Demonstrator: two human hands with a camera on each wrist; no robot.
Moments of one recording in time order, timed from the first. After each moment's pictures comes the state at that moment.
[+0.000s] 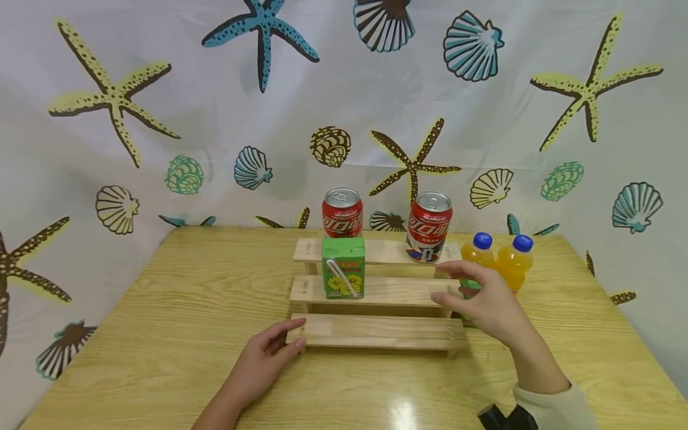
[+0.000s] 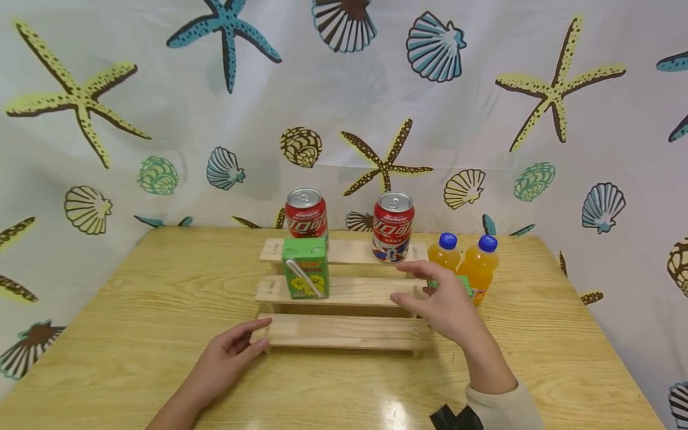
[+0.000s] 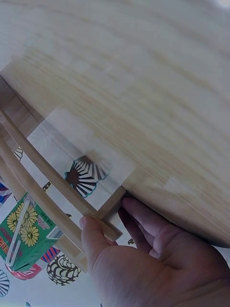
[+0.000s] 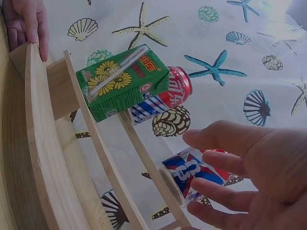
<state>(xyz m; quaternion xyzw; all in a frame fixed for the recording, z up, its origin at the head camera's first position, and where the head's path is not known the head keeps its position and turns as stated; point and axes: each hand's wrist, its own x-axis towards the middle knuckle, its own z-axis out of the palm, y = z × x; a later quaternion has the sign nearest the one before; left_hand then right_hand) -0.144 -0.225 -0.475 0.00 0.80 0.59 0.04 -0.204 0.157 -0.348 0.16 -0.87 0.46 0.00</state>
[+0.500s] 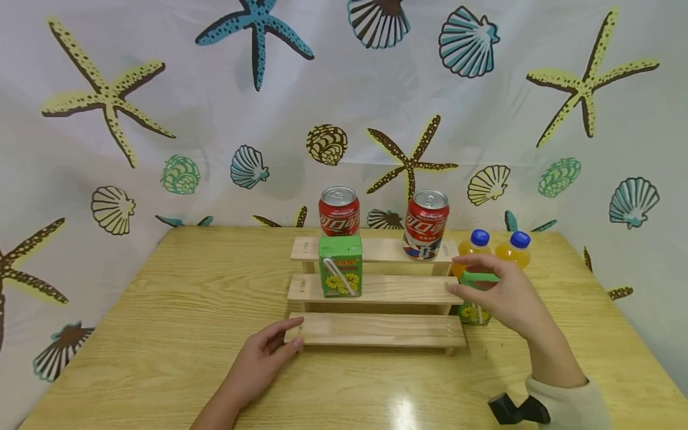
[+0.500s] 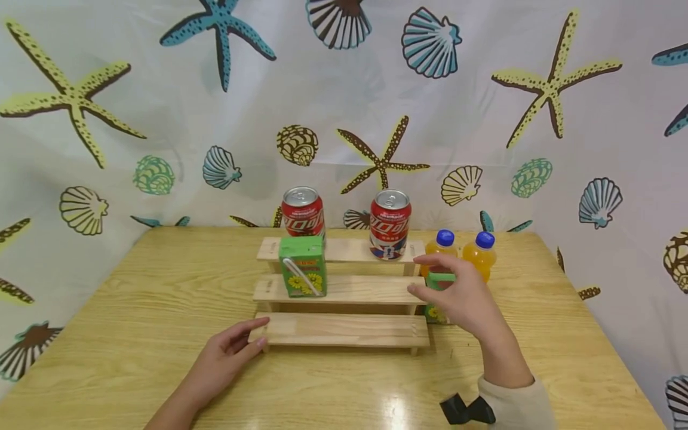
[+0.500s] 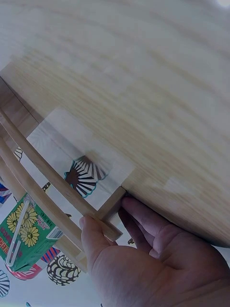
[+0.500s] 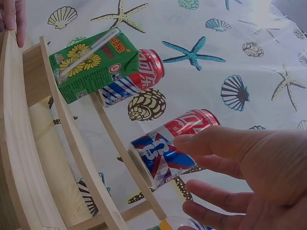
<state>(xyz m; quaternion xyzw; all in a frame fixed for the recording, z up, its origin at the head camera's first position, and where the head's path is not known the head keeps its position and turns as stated) -0.144 -0.225 -0.475 0.01 0.81 0.59 0.04 -0.208 0.182 -0.342 0.15 -0.88 0.44 0.01</state>
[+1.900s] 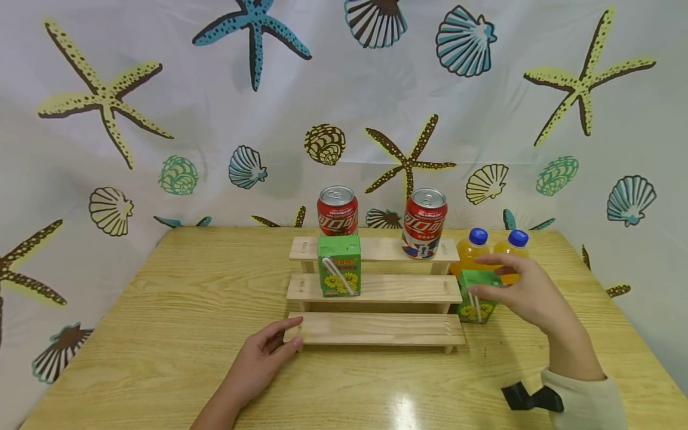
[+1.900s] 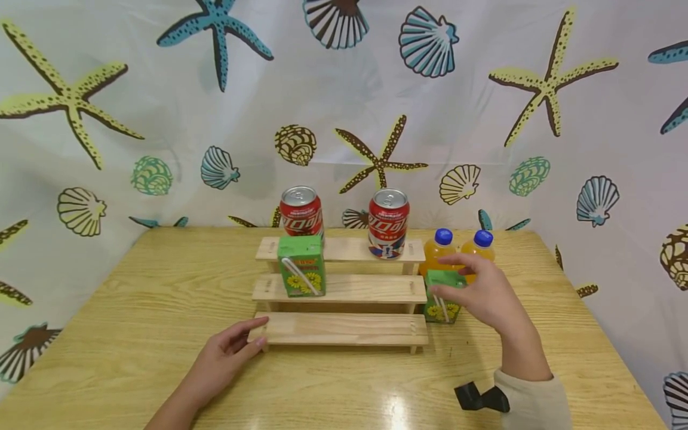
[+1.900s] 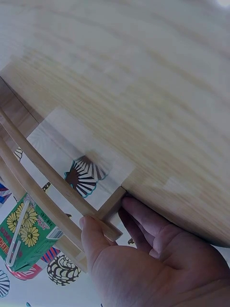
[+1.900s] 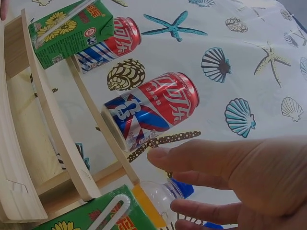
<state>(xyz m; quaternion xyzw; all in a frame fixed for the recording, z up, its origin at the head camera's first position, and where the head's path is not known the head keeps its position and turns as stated) -0.144 -0.224 -0.473 0.00 0.81 0.59 0.04 -0.213 0.217 -0.339 0.11 -0.91 0.39 -0.02</state>
